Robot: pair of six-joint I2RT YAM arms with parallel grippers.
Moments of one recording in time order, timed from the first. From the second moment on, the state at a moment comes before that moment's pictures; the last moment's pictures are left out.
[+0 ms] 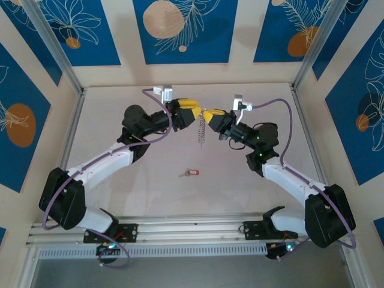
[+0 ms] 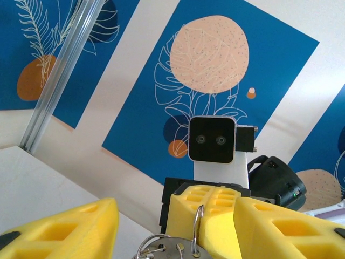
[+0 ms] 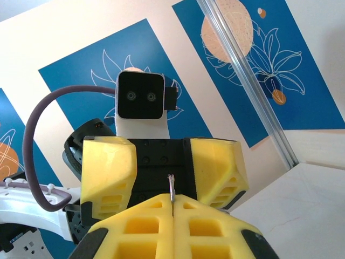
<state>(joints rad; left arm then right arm) -0.60 1.43 1.01 0.75 0.67 -0.73 0.45 1.22 0.69 0.97 -0.67 0.82</state>
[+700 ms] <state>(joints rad) -0.60 1.45 1.03 0.74 0.72 -0.73 0.46 1.24 0.70 0.98 -0.67 0.82</state>
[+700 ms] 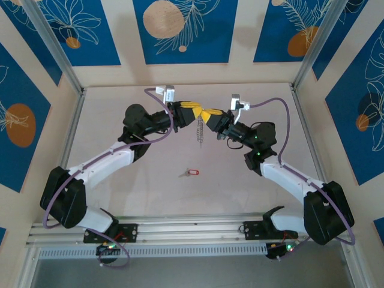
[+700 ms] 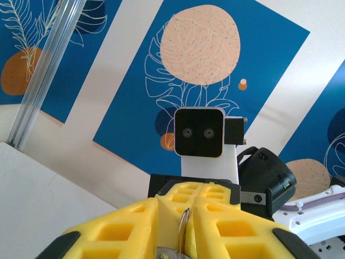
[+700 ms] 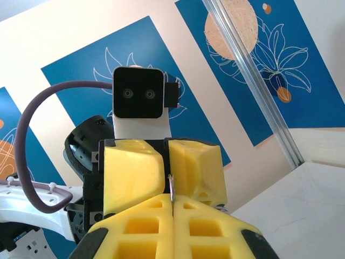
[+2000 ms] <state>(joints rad) -0.61 1.41 1.43 -0.13 0.93 -0.08 0.35 1.06 0.74 0.69 -0.87 0.69</state>
